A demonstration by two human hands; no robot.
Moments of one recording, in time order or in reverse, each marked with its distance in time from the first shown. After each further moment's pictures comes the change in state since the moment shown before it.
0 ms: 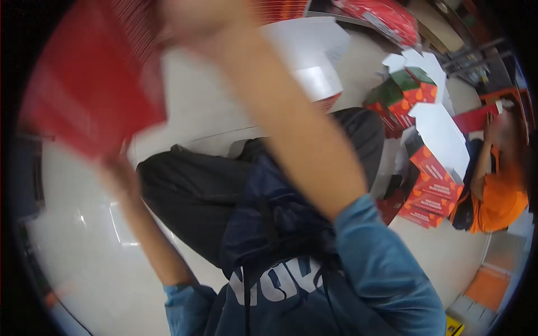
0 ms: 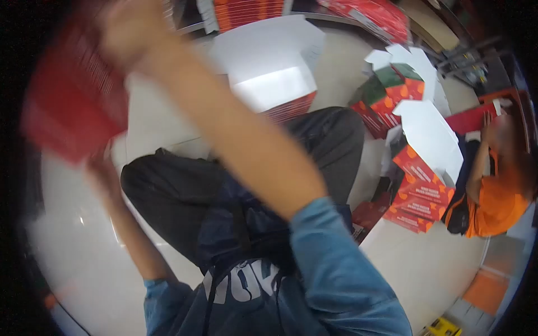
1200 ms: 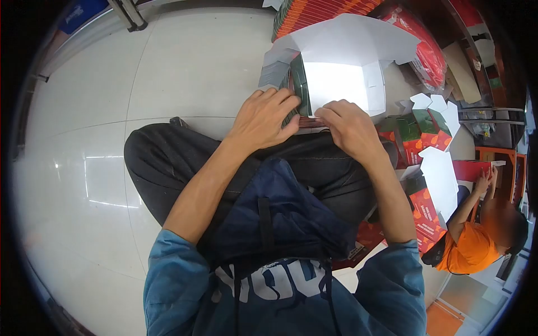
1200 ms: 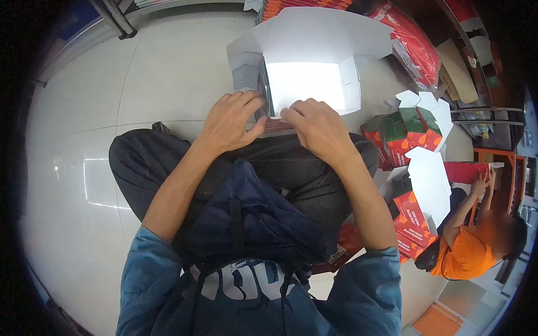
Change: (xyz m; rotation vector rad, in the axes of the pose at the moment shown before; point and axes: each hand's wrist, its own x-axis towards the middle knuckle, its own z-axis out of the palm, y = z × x) left_hand -0.088 -0.133 0.166 1.007 -0.900 0.447; right_hand -0.172 0.060 -0.156 -0.389 -0.987 -0.037
